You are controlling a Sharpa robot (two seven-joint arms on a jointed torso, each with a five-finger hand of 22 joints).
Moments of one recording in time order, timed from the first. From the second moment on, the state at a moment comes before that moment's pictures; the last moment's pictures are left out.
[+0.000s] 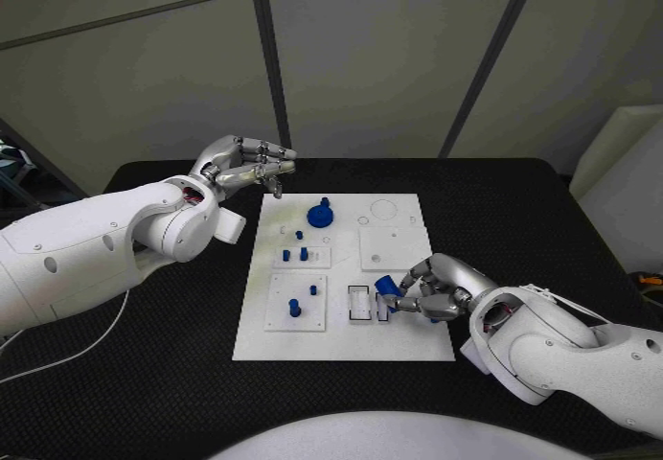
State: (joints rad) left arm 1.16 -0.87 0.07 1.44 -0.32 -0.24 0.27; left_hand 1.39 -0.14 0.44 0.02 0.17 0.96 0.19 0.17 0.08 0.98 0.11 0.41 0.18 1.14 0.03 0.94 0.49 0.19 1.12 0.12 0.58 0.88; right arm 0.93 -1.01 -0.02 1.96 -1.35 -0.53 -0.53; right_hand 1.26 -0.04 -0.15 0.29 0.54 1.01 0.07 0.37 0.35 1.41 0.00 1.32 1.27 1.47 -0.06 1.52 1.31 0.08 1.40 0.05 1.37 1.28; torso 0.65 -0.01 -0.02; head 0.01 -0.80
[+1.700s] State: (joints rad) left arm 1.16 -0.87 0.07 1.45 -0.32 -0.24 0.27; left_hand 1.39 -0.14 0.43 0.02 0.17 0.96 0.19 0.17 0.08 0.98 0.11 0.42 0.18 1.14 0.03 0.94 0.49 0.19 1.12 0.12 0.57 0.88; right arm 0.93 -0.88 -0.02 1.89 -1.35 -0.45 -0.56; right_hand 1.03 -0.06 -0.13 0.27 0.27 1.01 0.05 0.44 0.55 1.41 -0.02 1.28 1.29 1.47 -0.07 1.52 1.31 0.08 1.40 0.04 1.37 1.28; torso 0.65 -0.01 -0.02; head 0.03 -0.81
